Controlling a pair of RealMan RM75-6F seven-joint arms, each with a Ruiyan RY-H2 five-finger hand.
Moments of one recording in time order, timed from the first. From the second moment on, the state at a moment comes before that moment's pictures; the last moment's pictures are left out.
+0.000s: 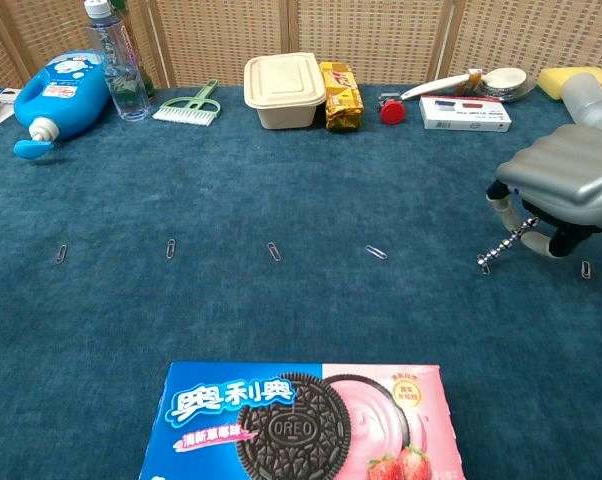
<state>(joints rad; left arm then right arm) -0.15 -1.15 0.03 -1.74 1.69 1.50 -0.01 0.71 -1.48 -0.01 -1.76 -0.88 1.27 -1.10</state>
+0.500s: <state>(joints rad) -0.15 -1.15 0.03 -1.74 1.69 1.50 -0.01 0.71 -1.48 0.00 -1.72 -0.86 1.25 -1.11</state>
